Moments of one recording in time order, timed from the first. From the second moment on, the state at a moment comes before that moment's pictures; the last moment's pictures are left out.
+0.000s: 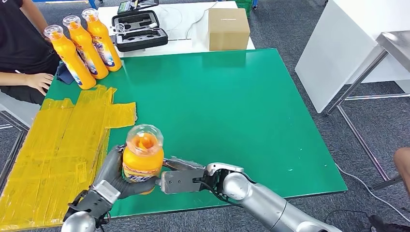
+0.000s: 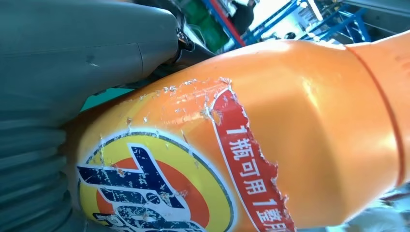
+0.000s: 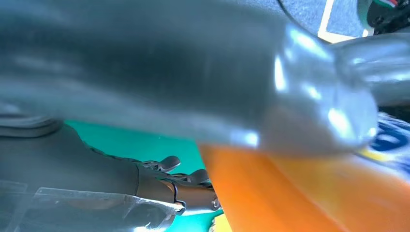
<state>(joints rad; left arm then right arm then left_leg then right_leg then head) 0.06 -0.06 -0.21 -1.78 -0.47 -0.03 -0.27 -0.46 -0.07 0.95 -1.37 0.02 0.42 -0.03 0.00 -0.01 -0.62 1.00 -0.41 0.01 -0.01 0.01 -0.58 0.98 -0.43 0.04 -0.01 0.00</state>
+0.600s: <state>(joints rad) 0.03 0.00 -0.18 -1.66 -1.02 0.22 -0.14 -0.40 -0.23 0.88 -1.50 0.35 0.29 0.01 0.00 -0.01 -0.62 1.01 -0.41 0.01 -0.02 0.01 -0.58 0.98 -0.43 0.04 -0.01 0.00</state>
